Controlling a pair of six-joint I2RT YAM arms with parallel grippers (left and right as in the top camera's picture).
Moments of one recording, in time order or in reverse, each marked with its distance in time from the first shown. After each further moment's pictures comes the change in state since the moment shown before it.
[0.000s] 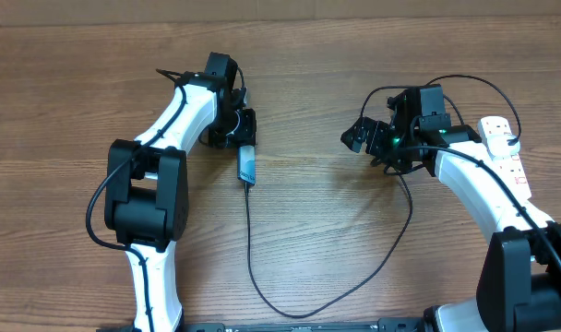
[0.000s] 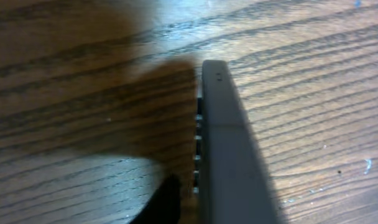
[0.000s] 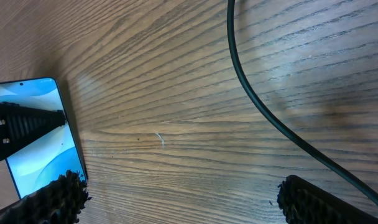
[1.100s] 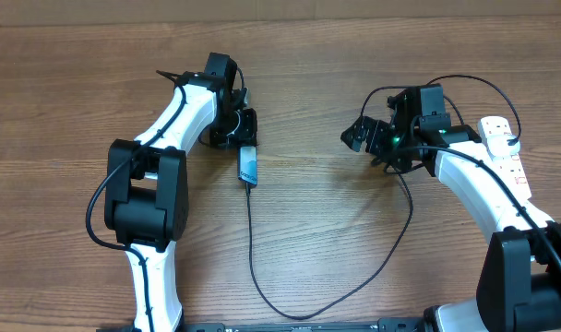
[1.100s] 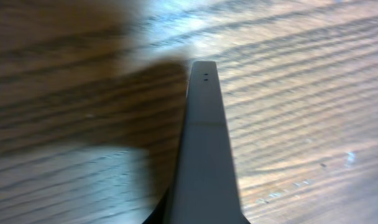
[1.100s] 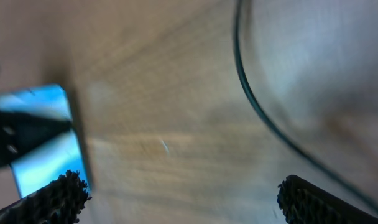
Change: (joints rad) left arm 0.000 0.000 0.000 -0.004 0.061 -0.007; right arm 0.000 0.000 0.000 0.056 -0.002 0.010
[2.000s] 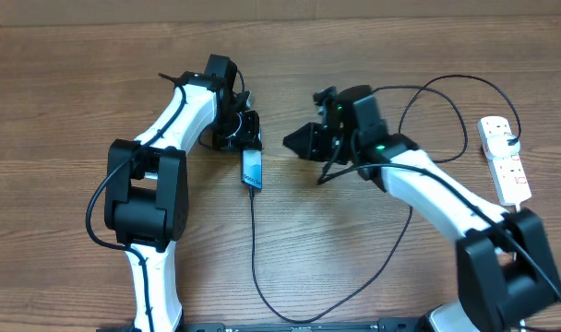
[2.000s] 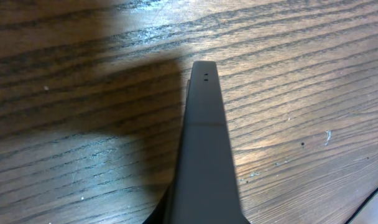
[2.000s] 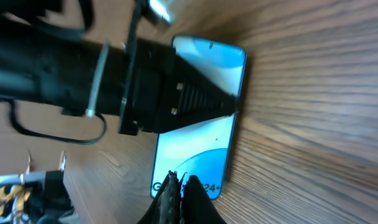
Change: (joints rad) left arm 0.000 0.000 0.000 -0.041 0.064 0.000; right arm 0.323 0.083 -0.002 0.351 -0.187 0.153
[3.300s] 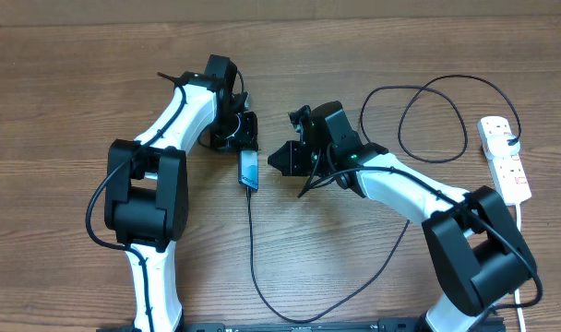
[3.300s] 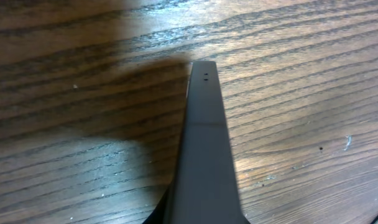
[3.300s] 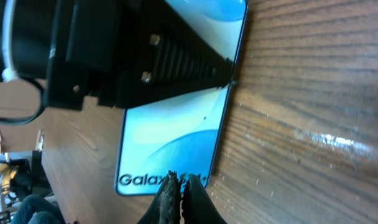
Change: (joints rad) left arm 0.000 0.000 0.000 -0.008 -0.052 0.000; right arm 0.072 0.102 -0.017 0.066 0.026 -0.031
